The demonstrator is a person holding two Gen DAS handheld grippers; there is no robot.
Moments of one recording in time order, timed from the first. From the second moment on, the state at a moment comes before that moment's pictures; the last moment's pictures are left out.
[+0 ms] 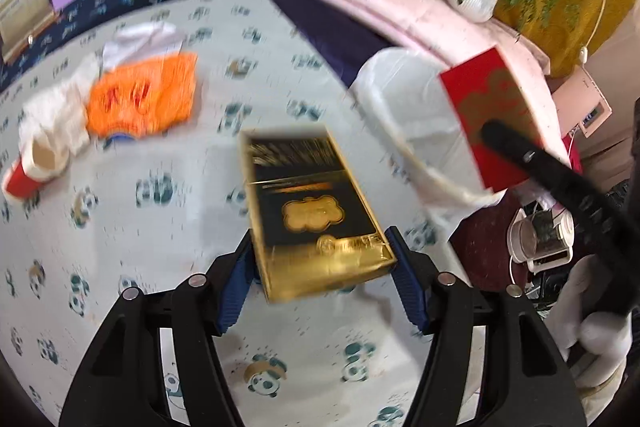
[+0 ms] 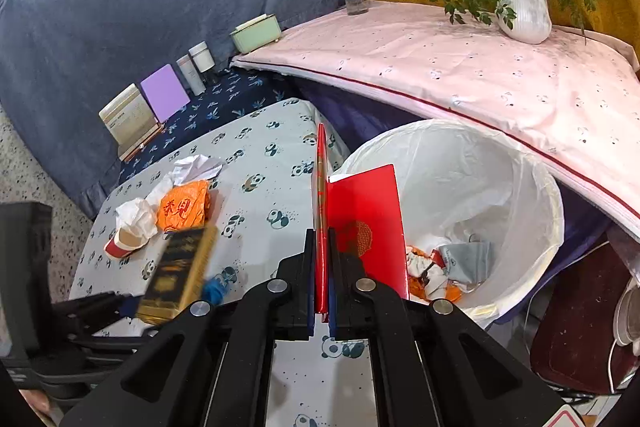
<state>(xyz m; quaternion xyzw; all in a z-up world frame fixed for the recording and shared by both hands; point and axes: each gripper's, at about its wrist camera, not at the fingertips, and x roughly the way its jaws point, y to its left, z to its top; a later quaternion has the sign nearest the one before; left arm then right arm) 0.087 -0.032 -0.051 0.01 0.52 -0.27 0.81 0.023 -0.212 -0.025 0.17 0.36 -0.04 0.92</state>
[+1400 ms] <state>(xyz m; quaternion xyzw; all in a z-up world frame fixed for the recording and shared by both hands) 0.098 0.012 -0.009 0.02 0.46 -0.22 0.86 0.026 -0.189 -0.033 0.15 0.38 -0.02 0.91</state>
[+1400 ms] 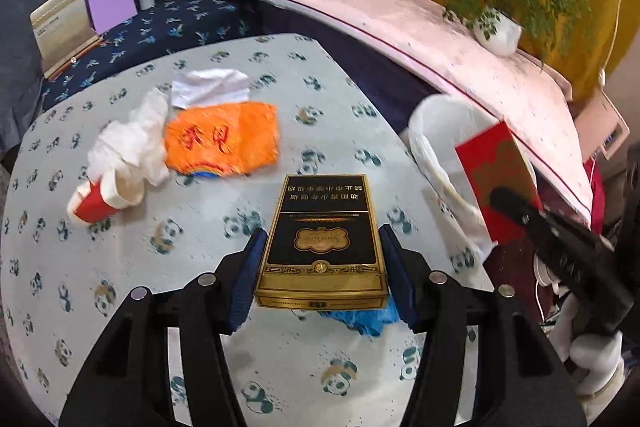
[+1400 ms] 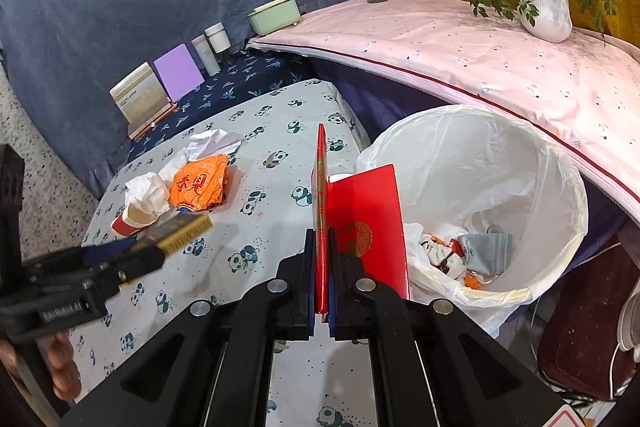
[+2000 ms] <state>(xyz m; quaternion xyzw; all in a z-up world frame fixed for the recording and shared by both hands) 0.122 -0.110 0.003 0.05 0.44 -0.31 0.84 0.024 -0.256 -0.033 0.17 0.36 -0.10 0.91</state>
